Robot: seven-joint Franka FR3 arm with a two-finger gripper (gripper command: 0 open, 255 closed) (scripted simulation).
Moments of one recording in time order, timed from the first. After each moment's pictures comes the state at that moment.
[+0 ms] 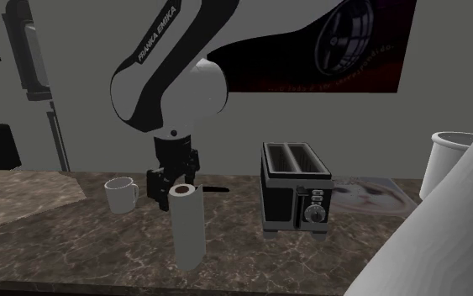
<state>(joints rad) 0.23 -0.26 0.27 -2.44 0.04 2.25 -0.33</state>
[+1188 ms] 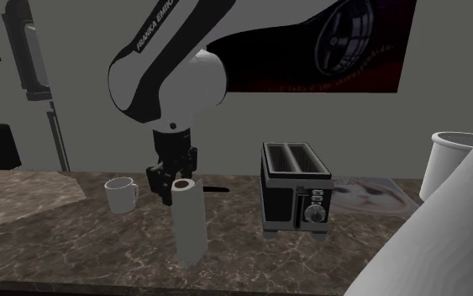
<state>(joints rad) 0.24 -0.28 0.26 -2.41 0.04 2.22 -0.33</state>
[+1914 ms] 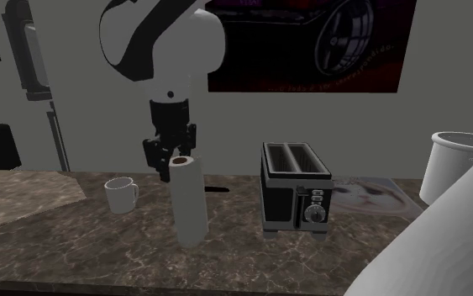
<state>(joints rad) 0.24 -0.33 0.25 -2.31 0.05 2.06 -0.35</state>
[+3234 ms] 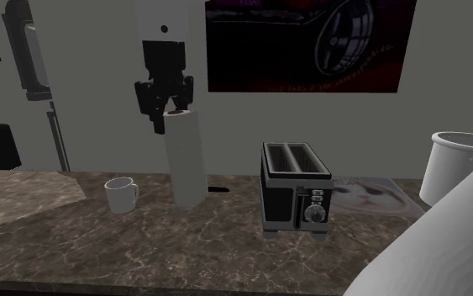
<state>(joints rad) 0.23 -0.36 0.24 -2.06 0.05 1.78 -0.35</state>
